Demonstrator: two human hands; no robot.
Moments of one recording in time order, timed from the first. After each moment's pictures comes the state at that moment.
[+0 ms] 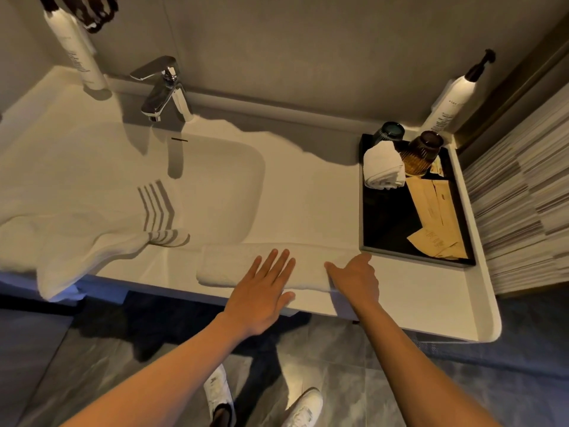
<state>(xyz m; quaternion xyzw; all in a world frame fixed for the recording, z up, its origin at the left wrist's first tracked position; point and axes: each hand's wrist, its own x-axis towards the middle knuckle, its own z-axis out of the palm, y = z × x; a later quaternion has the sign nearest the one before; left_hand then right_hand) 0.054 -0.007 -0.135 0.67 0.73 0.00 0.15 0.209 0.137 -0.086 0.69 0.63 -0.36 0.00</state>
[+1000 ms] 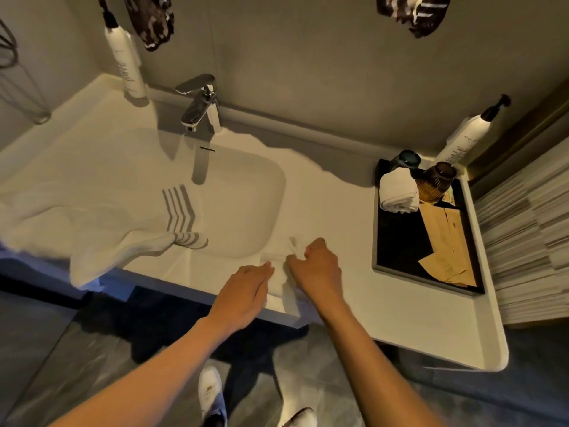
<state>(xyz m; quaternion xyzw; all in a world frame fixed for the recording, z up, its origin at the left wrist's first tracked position) 0.012 -0.043 -0.103 0.51 0.79 0.21 0.27 0.122 0.077 -0.006 0.54 0.74 -0.39 -0.05</state>
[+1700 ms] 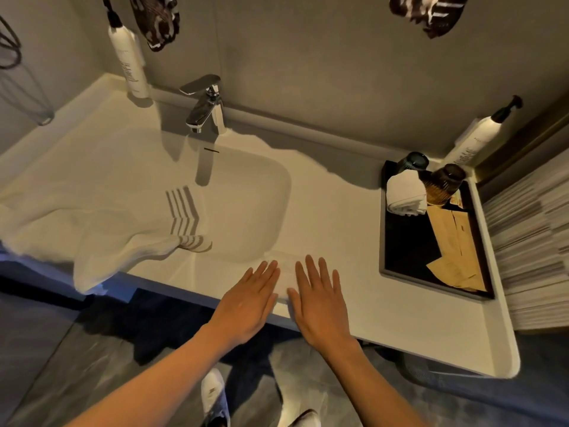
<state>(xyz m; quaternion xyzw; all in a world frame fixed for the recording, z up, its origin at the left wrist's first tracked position) 0.005 -0.054 -0.132 0.62 0.76 0.11 0.12 0.160 0.058 -0.095 0.35 0.93 -0.14 0.01</state>
